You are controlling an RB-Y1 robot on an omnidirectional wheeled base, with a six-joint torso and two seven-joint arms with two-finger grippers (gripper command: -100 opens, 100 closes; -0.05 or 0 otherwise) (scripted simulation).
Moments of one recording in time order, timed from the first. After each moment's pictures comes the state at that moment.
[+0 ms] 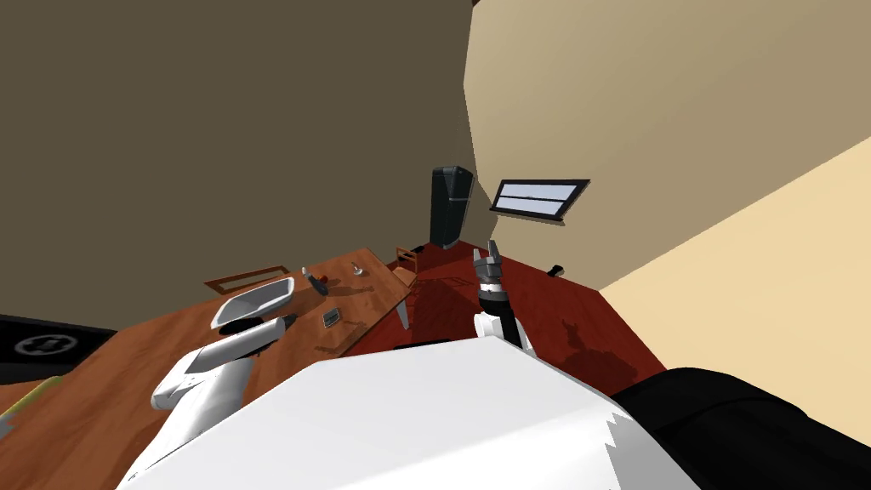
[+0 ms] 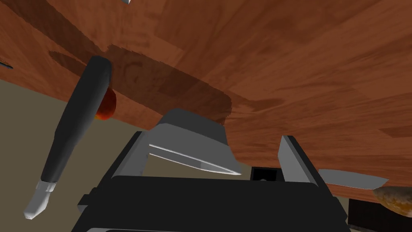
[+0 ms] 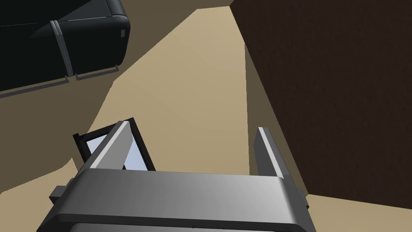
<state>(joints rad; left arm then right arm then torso) -0.07 0.40 0.71 -1.16 0.04 0.78 -0.89 0.47 0.00 0.07 -2.29 0.07 -0.40 -0.12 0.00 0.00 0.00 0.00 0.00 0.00</state>
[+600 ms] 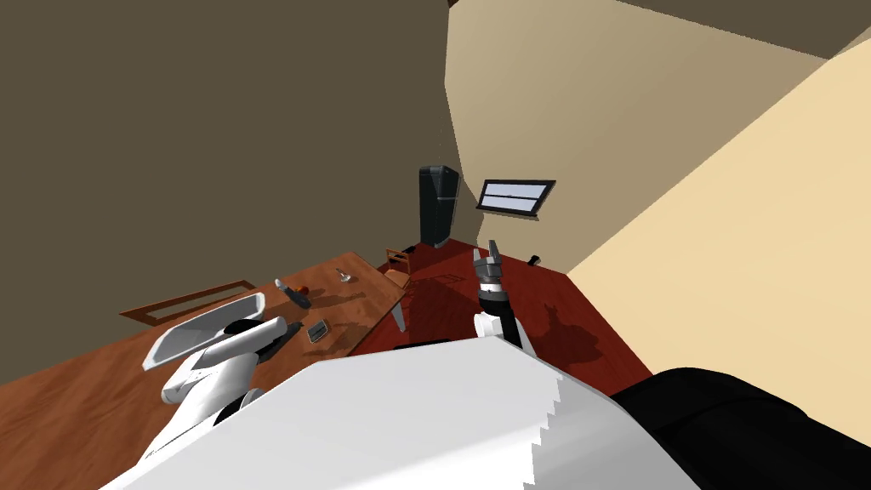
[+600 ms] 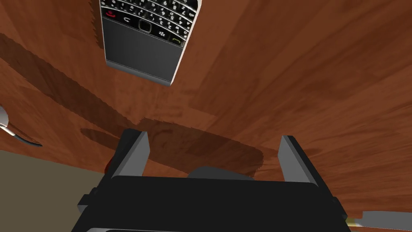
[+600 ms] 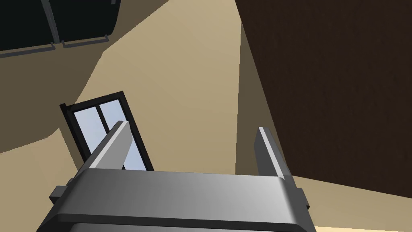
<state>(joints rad) -0.13 0.42 0.75 -1.02 0.06 0.90 -1.00 0.47 0.00 0.07 -2.29 0.07 -0.40 -0.12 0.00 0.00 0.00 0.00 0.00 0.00</state>
